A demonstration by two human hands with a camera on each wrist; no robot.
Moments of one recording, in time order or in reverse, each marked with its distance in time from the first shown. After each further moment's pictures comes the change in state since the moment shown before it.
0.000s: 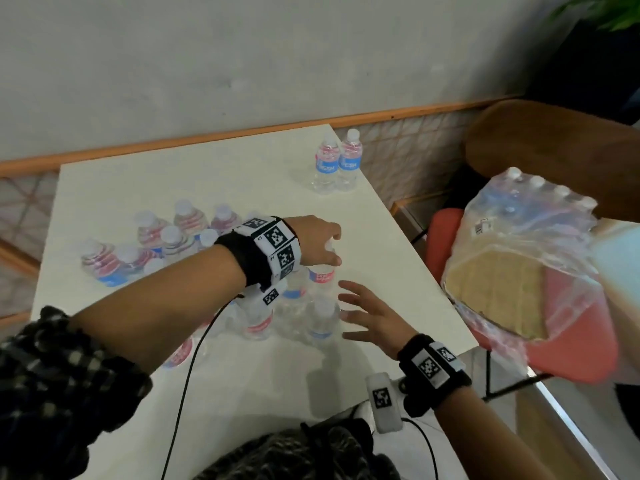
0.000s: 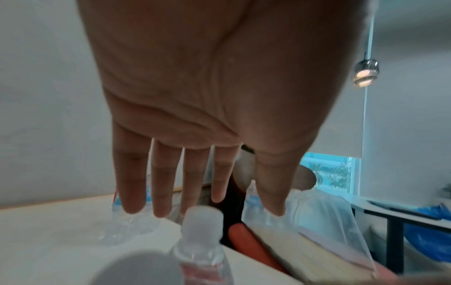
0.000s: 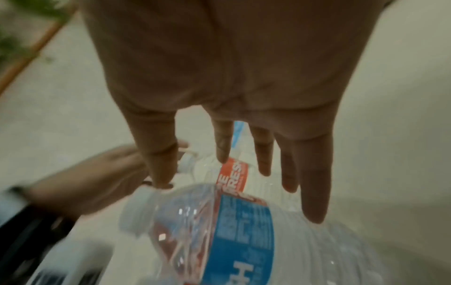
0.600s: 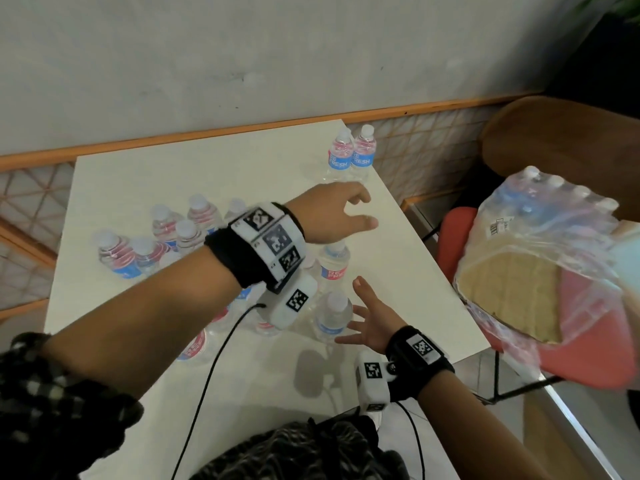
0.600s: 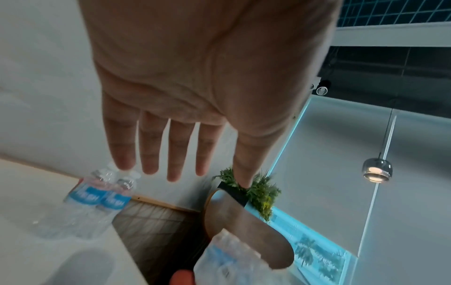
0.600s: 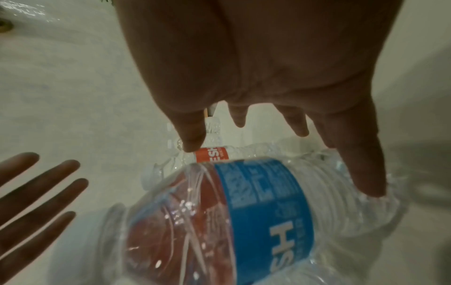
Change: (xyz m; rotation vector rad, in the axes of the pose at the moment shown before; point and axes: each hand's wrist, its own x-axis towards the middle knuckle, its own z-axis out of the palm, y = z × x) left_hand -0.032 0.013 -0.031 -0.410 0.304 0.023; right_hand 0.037 0.018 0.015 0.441 0.064 0.272
